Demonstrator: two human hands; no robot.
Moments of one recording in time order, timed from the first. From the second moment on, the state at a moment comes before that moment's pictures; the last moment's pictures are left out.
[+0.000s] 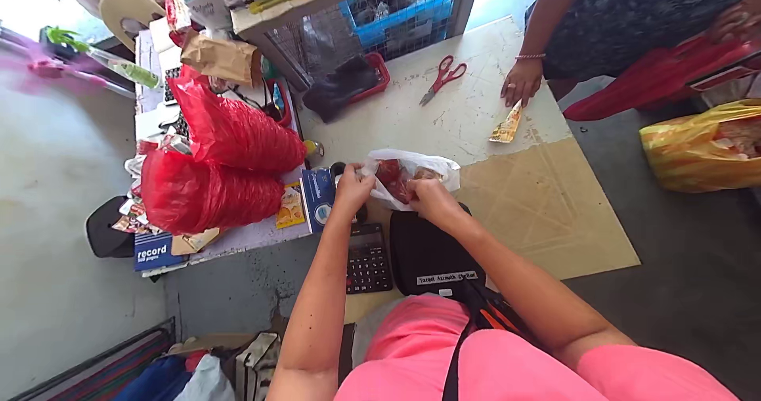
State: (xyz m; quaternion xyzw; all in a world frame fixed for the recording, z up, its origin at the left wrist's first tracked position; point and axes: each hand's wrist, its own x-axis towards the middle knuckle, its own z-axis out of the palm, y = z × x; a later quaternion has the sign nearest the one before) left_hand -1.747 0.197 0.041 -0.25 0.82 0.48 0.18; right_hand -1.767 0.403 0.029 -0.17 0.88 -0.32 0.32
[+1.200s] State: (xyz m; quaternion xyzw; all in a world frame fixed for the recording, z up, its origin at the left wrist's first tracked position) left_hand -1.776 0.210 0.074 -0.07 0.86 0.50 0.04; right_hand -1.868 0.513 0.041 0.02 0.83 -0.55 0.05
